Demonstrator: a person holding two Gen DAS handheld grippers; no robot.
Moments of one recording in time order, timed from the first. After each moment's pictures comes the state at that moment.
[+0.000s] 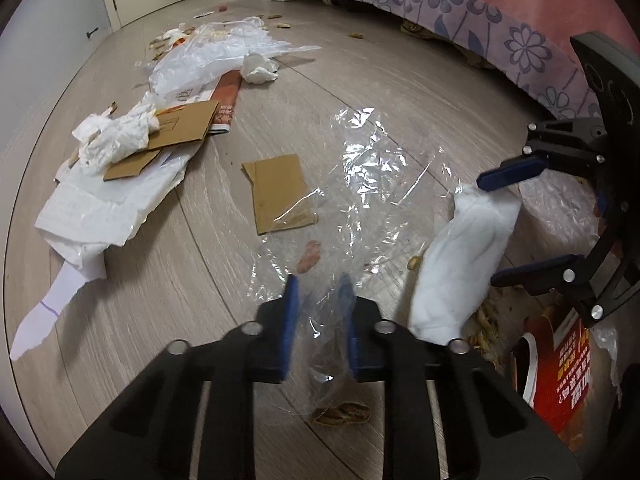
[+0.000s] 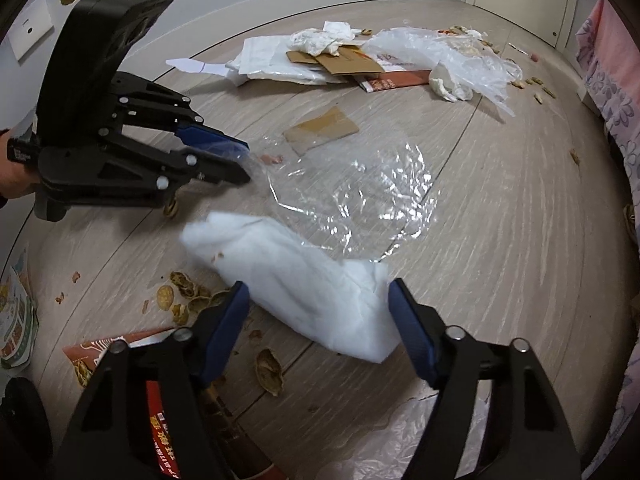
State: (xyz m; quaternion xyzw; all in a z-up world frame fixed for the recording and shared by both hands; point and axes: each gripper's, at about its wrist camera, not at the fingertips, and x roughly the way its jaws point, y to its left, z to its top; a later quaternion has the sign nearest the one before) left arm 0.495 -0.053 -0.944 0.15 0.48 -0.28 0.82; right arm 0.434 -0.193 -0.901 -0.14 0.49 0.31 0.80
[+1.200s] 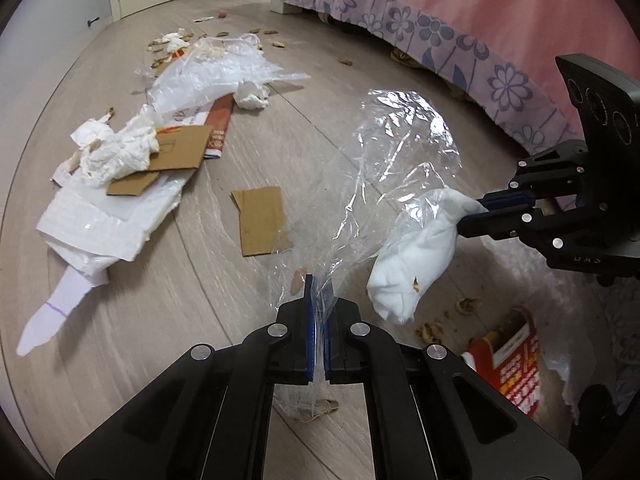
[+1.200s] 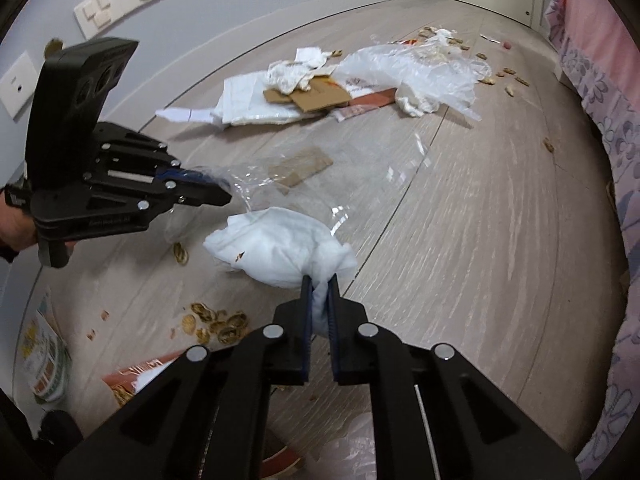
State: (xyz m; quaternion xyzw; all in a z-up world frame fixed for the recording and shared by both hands) left arm 0.495 -0.054 -0.903 0.10 0.49 -0.30 0.81; right arm 0.442 -0.214 -0.859 -0.07 0.49 0.28 0.82
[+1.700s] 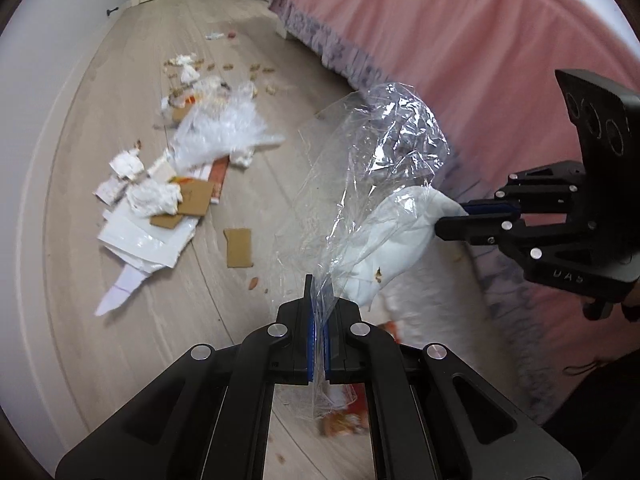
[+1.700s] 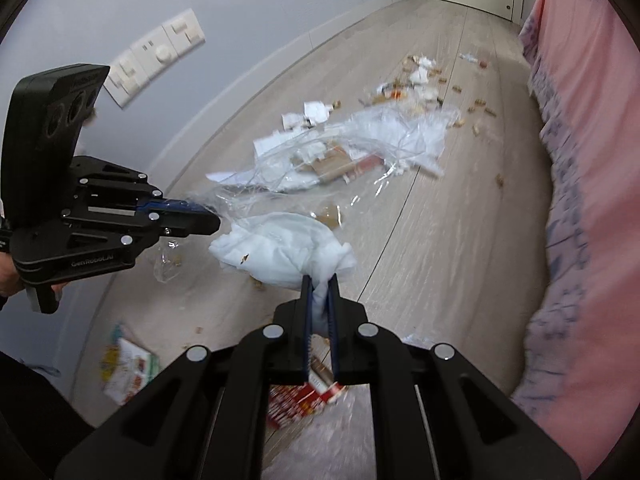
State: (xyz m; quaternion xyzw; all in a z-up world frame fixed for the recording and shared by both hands) left arm 0.460 -0.069 -0.710 0.05 0.52 -0.28 0.80; right arm 0.418 -0.222 -0.673 -0.05 0.52 0.26 0.81
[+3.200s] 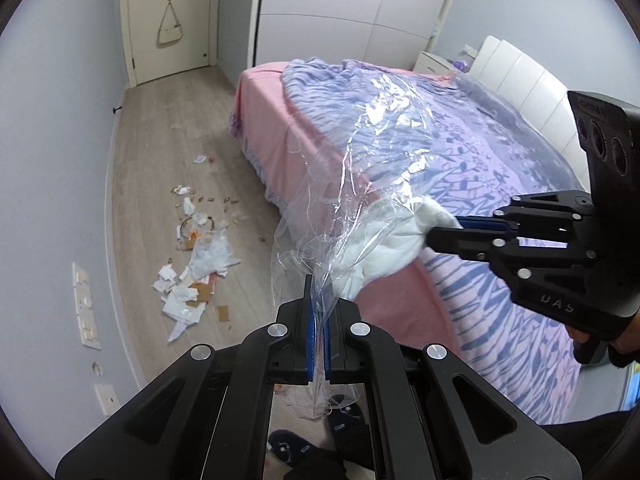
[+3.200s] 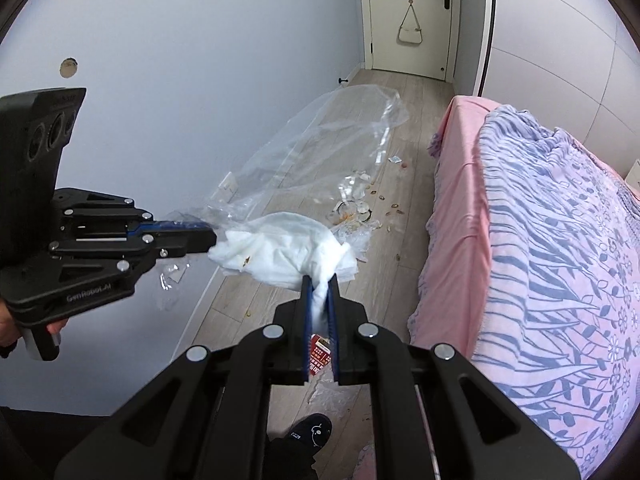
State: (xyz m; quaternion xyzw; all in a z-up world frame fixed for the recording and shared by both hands) left arm 0.338 -0.154 -0.174 0.06 0.46 -0.30 0.83; right arm 0.291 -0.303 -0.170 -0.02 0.46 0.18 0.87
